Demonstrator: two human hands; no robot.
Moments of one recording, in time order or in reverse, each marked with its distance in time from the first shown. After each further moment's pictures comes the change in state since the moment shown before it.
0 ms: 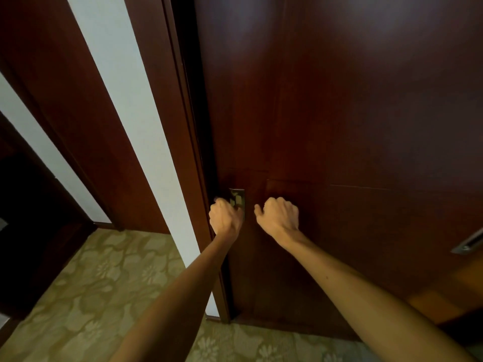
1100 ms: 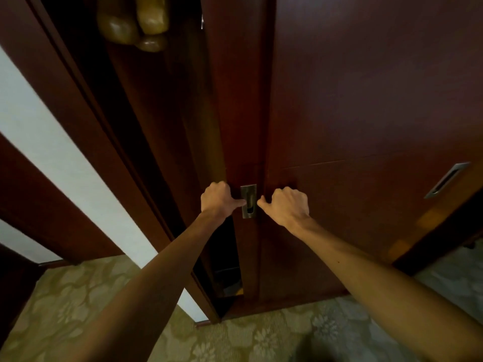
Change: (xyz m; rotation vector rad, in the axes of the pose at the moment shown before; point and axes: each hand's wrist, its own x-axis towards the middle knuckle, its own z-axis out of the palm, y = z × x) left_hand 0.017 0.062 0.047 0.420 -0.333 0.555; right_hand -0.006 0.103 -0.016 -0.100 0.050 0.149
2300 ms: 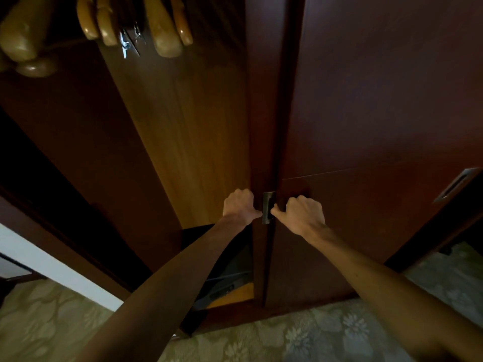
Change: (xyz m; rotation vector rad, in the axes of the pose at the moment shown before) left_hand 0.015 0.208 0.074 0.106 -0.117 0.182; right_hand 0.014 0.208 -0.023 -0.015 -0.025 0.018
